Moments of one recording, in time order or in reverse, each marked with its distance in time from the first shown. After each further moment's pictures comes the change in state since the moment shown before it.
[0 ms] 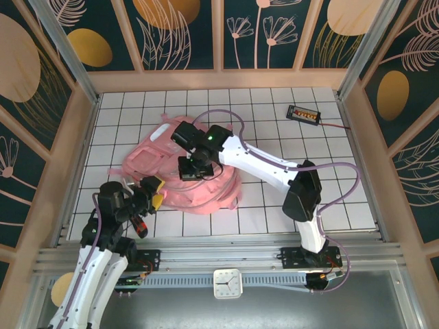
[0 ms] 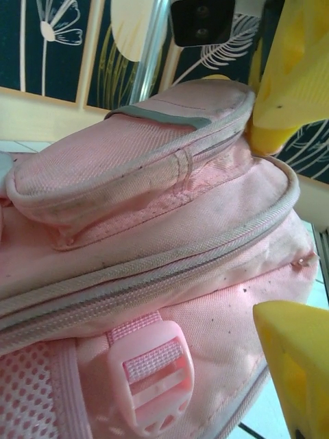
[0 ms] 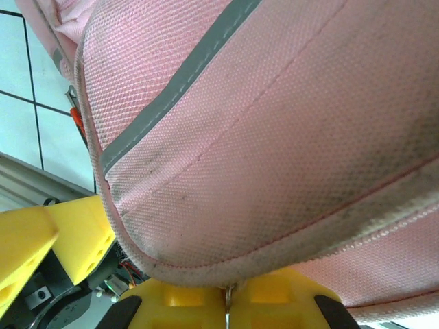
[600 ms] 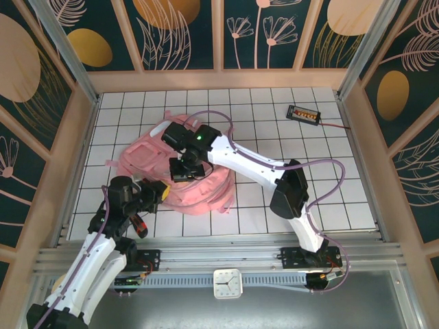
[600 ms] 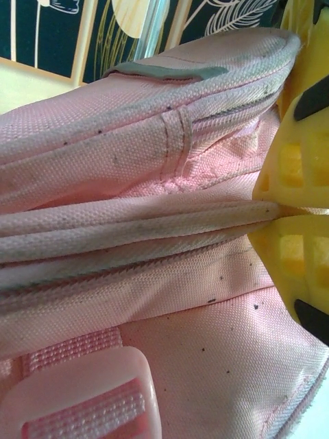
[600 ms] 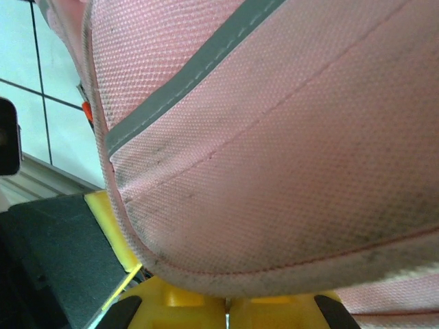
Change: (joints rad) left arm -0.074 0.159 -0.045 0.175 -0.040 -0.024; right arm 0.022 0.117 0.146 -0.056 -0.030 -0.012
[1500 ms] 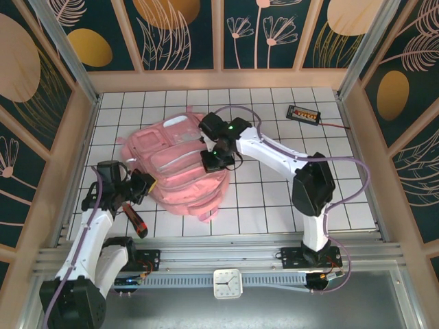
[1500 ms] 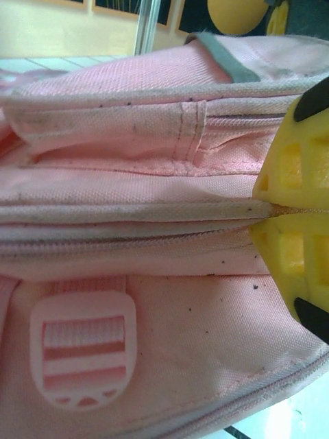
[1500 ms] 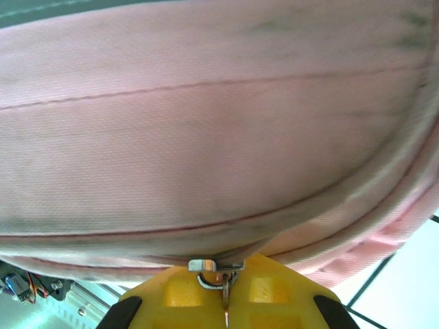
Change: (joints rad) left arm 0.288 0.304 0.212 -0.212 0.081 0.474; right arm -0.238 -0.203 -0.401 0.143 -0.020 -0.365
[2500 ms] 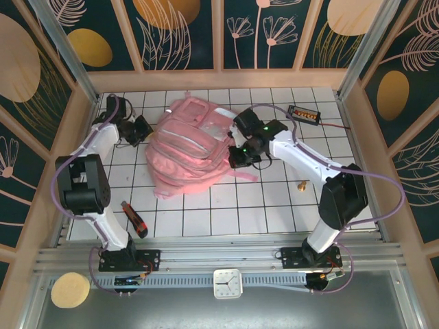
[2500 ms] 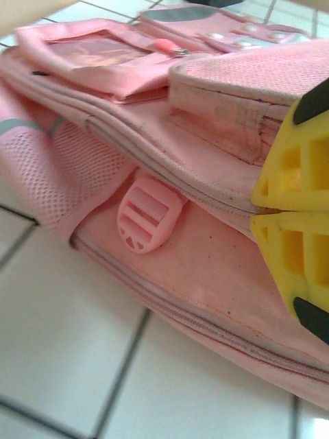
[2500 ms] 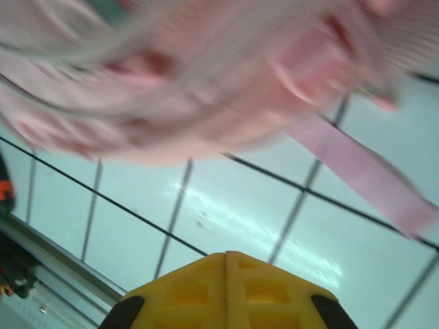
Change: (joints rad) left arm 0.034 0.970 0.846 -0.013 -0.135 0.343; right arm -0.183 -0.241 -0.285 0.087 -0.029 -0.132
